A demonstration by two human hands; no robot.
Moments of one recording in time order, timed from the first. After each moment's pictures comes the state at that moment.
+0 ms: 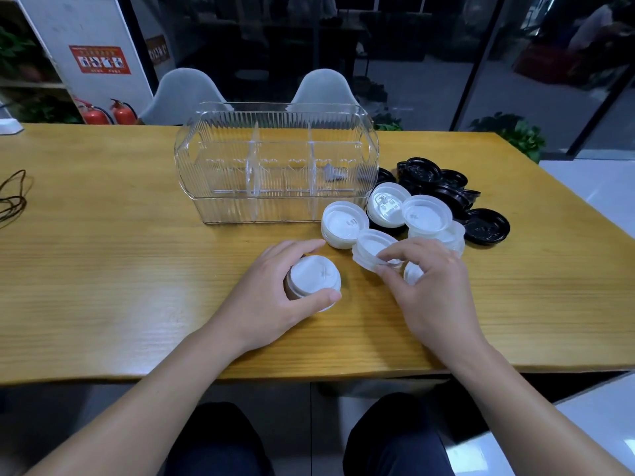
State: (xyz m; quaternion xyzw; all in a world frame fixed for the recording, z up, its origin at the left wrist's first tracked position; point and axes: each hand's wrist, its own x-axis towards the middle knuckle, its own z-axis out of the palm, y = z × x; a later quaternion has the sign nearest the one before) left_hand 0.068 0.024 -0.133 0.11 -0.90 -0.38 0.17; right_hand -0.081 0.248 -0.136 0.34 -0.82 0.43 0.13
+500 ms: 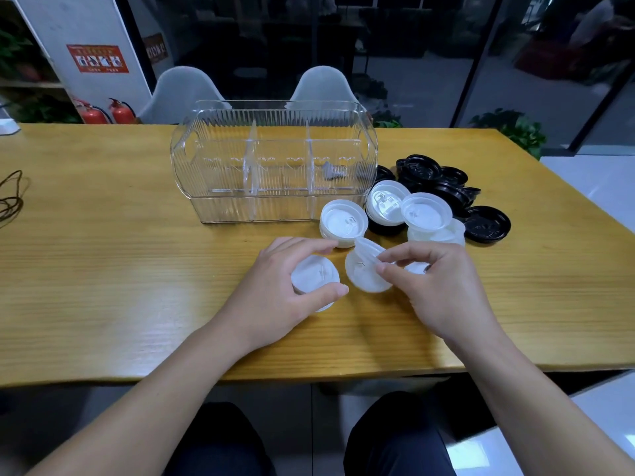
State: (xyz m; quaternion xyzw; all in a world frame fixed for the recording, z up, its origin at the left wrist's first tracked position) left_hand 0.061 0.032 -0.125 0.09 -0.90 -0.38 0.18; right_hand -0.077 0.254 -0.104 0.22 -0.80 0.55 -0.07
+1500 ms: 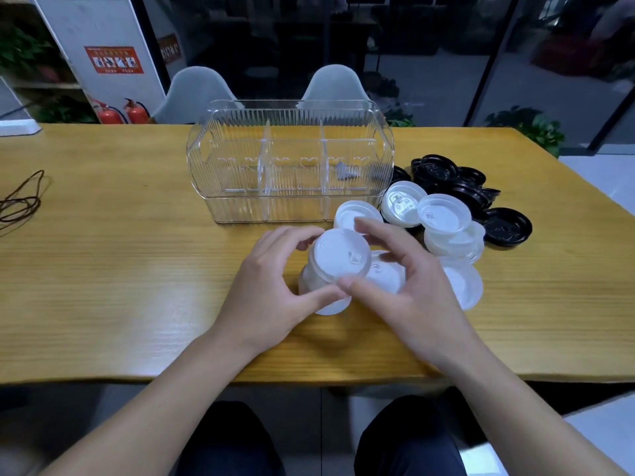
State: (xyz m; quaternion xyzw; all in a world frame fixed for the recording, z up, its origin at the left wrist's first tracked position) left_hand 0.076 0.025 -0.124 0.09 -0.88 -0.35 0.30; right_hand -0.047 0.220 -0.110 0.39 -0.73 0.56 -0.07
